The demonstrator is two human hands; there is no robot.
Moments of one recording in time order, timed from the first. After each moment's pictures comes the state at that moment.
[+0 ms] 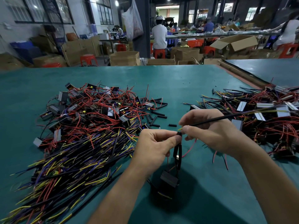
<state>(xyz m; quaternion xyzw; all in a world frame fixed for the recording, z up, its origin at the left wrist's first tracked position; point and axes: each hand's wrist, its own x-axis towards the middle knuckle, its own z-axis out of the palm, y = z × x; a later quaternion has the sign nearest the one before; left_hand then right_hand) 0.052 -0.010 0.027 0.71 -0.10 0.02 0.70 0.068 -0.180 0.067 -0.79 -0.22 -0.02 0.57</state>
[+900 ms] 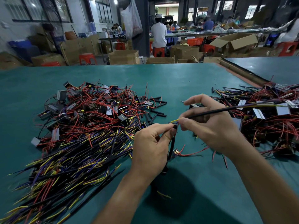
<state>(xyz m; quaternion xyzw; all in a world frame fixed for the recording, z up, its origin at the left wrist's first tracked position) 0.056 -0.011 0.013 0.76 -0.16 0.24 0.58 0.066 -0.170 0.066 -0.75 -0.20 -0.12 0.62</state>
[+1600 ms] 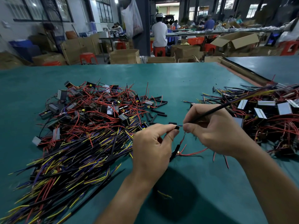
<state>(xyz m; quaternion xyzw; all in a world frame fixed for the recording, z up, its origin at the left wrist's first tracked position) 0.048 -0.014 0.016 0.78 -0.16 0.33 0.51 0.065 -0.180 0.067 -0.84 -0.23 -0.14 0.47</state>
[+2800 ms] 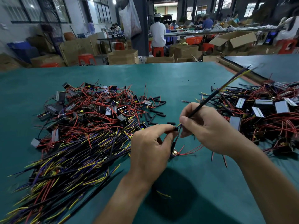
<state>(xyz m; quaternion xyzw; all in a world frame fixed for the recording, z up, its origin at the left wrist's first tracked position) 0.047 -0.011 0.019 0.80 -0.19 0.37 0.43 0.073 -0.176 0.058 -0.81 -0.22 -0.06 0.54</state>
